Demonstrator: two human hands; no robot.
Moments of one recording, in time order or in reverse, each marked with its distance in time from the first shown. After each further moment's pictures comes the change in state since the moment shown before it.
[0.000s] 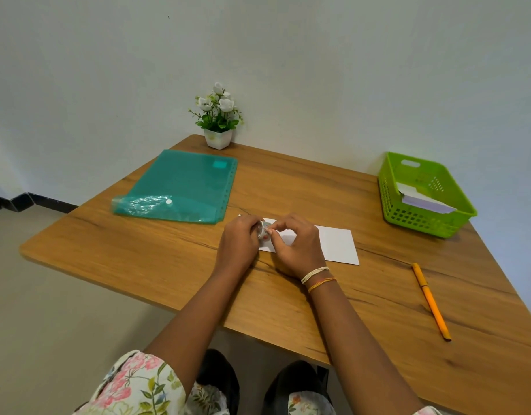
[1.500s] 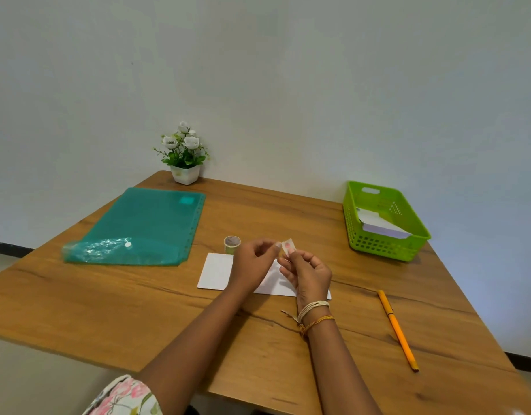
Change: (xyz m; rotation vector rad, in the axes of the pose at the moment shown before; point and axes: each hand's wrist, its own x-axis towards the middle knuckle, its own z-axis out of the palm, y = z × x) left_hand 0.024 0.070 0.046 -0.595 -0.220 -0.168; right_hand 0.010 0.012 -0.051 0.932 0.485 0.922
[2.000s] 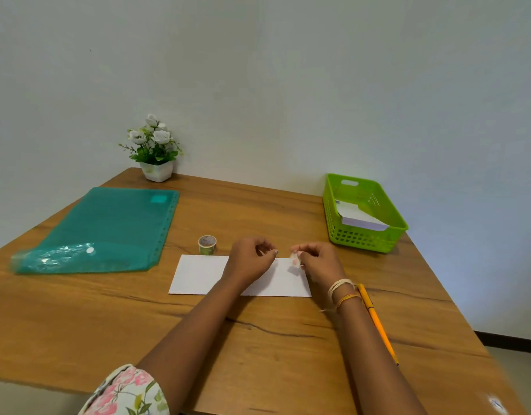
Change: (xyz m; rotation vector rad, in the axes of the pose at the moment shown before) left_hand 0.026 -0.009 0.034 0.329 -0.119 0.081; right_hand 0.059 -0.042 -0.057 -0.928 -0.188 -0.201
